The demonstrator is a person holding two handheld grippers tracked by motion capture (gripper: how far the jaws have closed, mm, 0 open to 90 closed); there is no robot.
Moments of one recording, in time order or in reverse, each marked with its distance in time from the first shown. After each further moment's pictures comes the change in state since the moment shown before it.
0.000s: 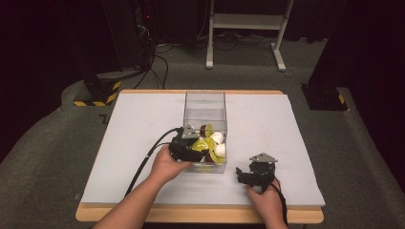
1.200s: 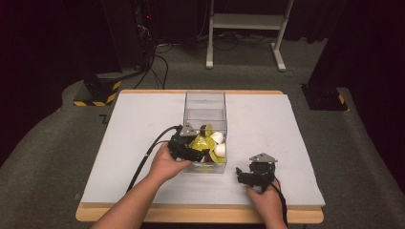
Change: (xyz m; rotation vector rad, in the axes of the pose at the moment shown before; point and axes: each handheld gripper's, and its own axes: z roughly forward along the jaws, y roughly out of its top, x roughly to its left) left arm 0.001 0.008 -0.003 0.004 -0.015 0.006; right arm 0.000 0.000 0.000 0.000 0.000 0.000
